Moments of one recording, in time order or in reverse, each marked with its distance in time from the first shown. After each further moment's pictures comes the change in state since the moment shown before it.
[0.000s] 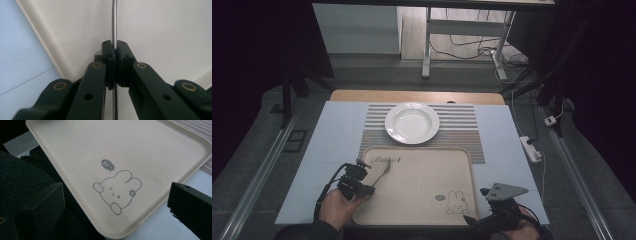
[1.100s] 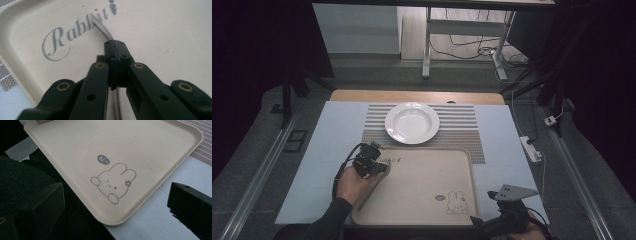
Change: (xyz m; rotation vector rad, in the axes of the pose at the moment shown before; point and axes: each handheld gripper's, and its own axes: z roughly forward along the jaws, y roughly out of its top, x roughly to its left) left arm 0.006 0.065 0.012 -0.125 -0.005 0.155; right arm -0.005 -0.010 -0.014 -0.007 -0.010 0.085
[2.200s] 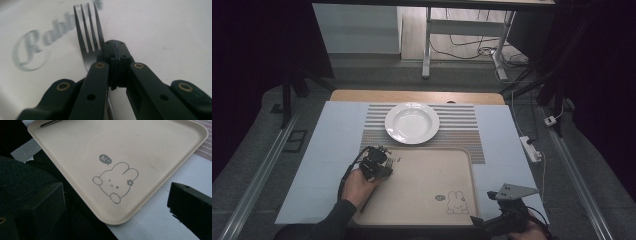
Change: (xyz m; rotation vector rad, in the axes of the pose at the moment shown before) left arm -0.001 0.000 0.016 0.036 -0.005 0.035; right arm -0.003 0.000 0.000 0.002 0.026 0.017
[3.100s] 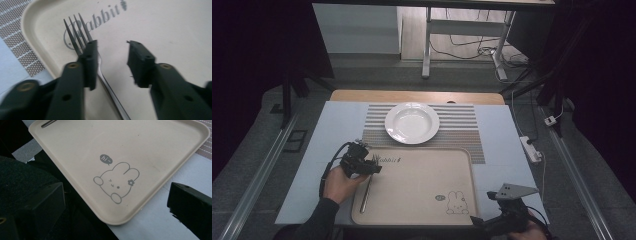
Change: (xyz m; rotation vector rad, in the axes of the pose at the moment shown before) left arm 0.027 -0.025 -0.042 -0.113 -0.059 -0.018; right arm 0.000 0.000 0.000 0.003 0.006 0.006
